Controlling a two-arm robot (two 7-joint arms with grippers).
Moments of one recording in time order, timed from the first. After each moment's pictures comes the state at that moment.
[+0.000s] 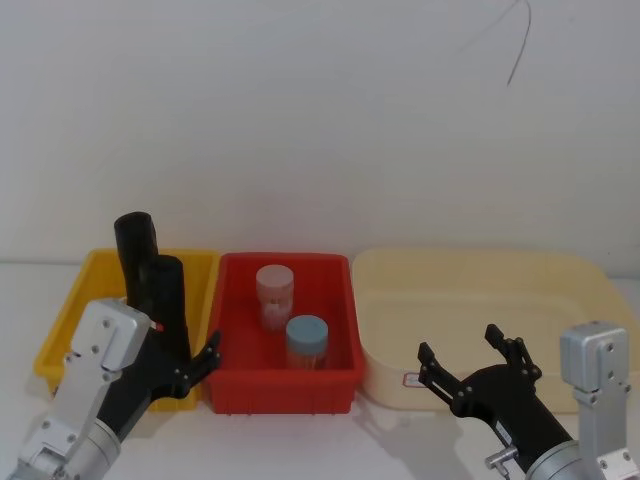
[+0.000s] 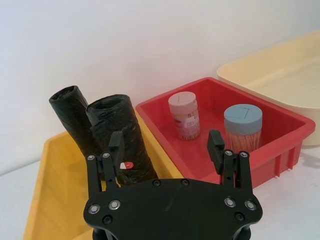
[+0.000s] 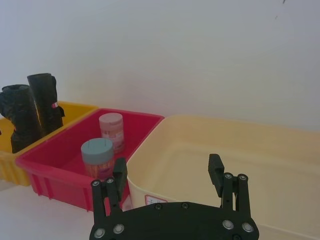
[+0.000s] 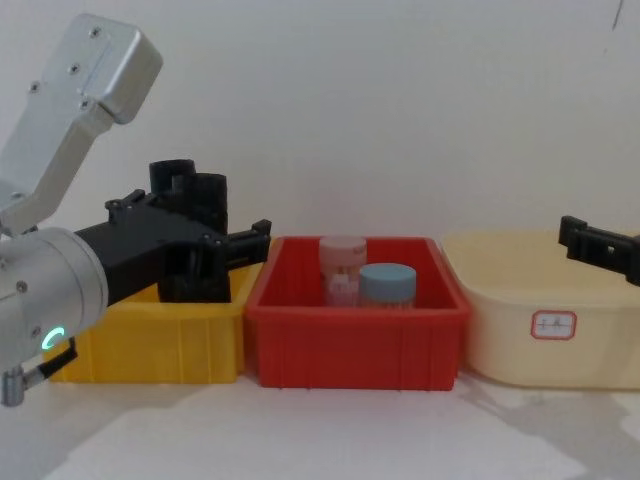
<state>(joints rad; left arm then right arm) -0.24 0.38 0.45 -1.63 -0.20 0.01 -0.01 -0.01 0.34 -0.23 -1.77 0.29 0.03 0.07</state>
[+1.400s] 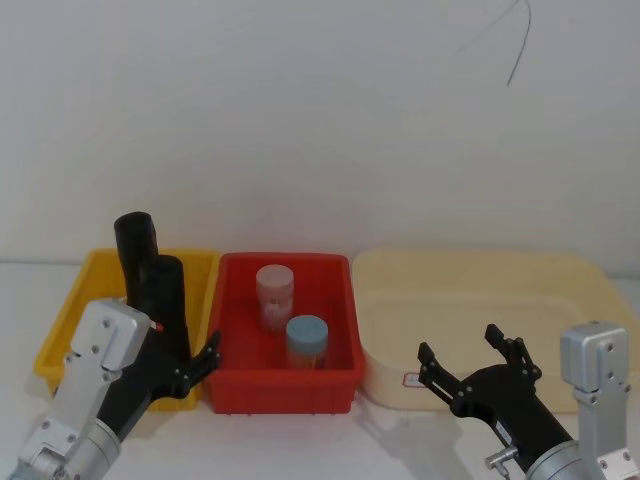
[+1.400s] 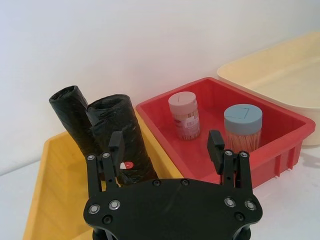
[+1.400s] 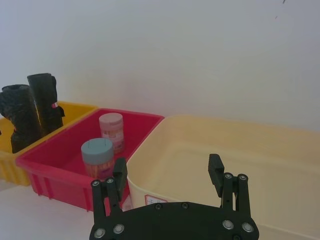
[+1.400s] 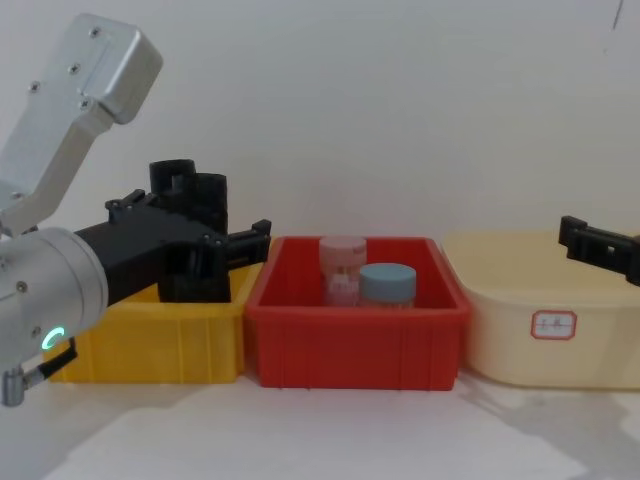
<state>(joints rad) -0.24 0.38 0.45 -1.63 -0.20 0.01 -0.01 -0.01 0.34 -0.23 -1.77 0.29 0.03 0.07</state>
